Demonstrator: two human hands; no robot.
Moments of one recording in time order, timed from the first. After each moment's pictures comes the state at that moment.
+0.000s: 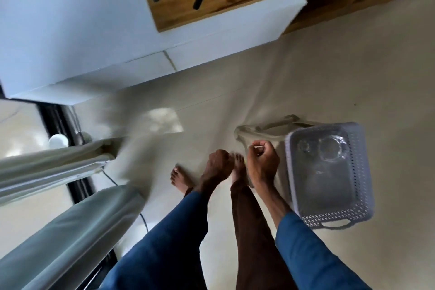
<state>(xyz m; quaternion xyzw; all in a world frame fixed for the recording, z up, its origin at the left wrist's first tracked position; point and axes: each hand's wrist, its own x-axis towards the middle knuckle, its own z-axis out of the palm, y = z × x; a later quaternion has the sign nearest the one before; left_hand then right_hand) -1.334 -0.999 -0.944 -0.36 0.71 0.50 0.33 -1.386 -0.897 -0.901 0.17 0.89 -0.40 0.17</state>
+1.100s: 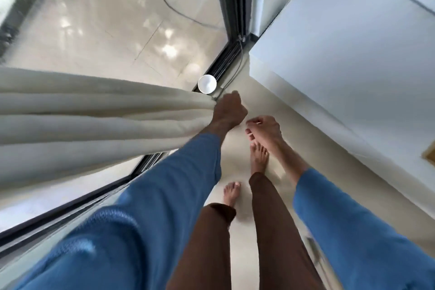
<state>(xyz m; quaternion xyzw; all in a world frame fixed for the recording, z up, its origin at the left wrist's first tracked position) -1.083 -1.526 -0.978 -0.71 0.60 0.36 0.08 -1.193 -1.464 -1.002 -0.26 0.75 -0.13 0.59</state>
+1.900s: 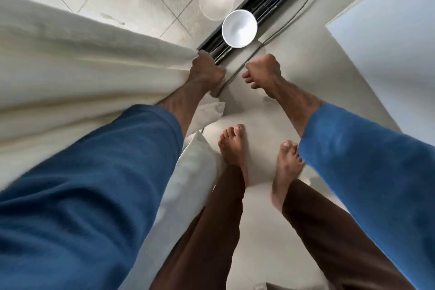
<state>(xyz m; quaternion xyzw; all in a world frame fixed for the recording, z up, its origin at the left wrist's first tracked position) -0.888 -1.569 -1.307 -0.84 0.38 0.39 0.03 -1.034 -1.594 -1.335 -0.35 0.72 -0.03 0.60</state>
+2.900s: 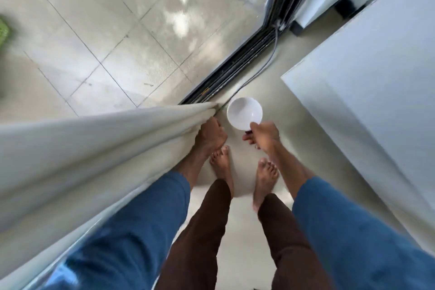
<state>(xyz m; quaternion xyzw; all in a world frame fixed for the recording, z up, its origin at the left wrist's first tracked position) -0.954 -1.511 -1.182 -0.80 0.38 0.47 0.05 -1.108 -1.536 -1.207 -0.27 0.74 0.01 0.61</state>
